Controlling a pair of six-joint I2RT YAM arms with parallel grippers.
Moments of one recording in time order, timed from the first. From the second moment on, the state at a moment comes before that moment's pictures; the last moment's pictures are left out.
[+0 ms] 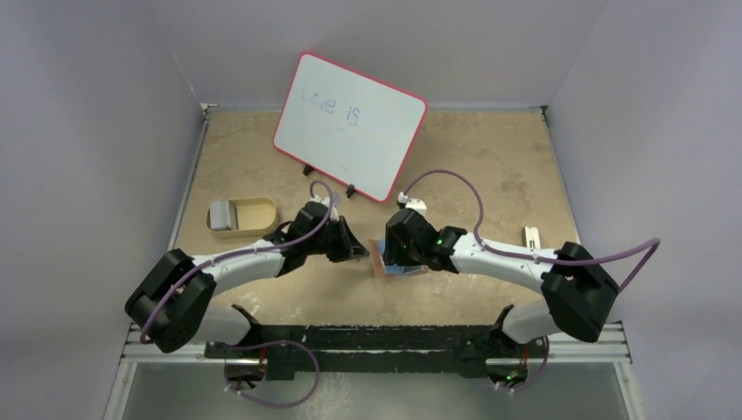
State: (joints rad) left arm -0.67 1.35 0.54 0.13 0.30 -0.98; right arm 0.91 1.41 0.79 -0.34 0.21 0.81
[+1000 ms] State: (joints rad) left arm -0.67 1.41 0.64 -0.02 0.22 -0.83; right arm 0.92 1.45 0.92 -0.61 0.40 0.81
